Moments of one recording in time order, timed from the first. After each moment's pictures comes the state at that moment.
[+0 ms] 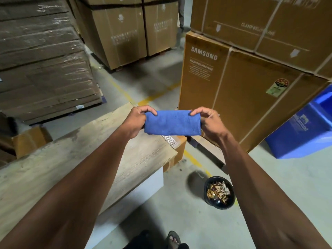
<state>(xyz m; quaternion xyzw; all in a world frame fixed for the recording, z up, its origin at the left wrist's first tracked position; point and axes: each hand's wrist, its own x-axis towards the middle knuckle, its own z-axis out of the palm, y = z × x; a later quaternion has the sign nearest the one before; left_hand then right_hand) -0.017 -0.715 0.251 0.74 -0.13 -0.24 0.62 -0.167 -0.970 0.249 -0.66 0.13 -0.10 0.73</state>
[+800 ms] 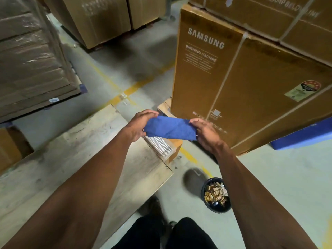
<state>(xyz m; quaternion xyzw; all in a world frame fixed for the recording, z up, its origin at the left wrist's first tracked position) 0.153 -0.847 0.158 0.71 0.01 -0.41 0.57 -0.018 -1.066 0.140 -0.54 0.31 -0.04 0.78</state>
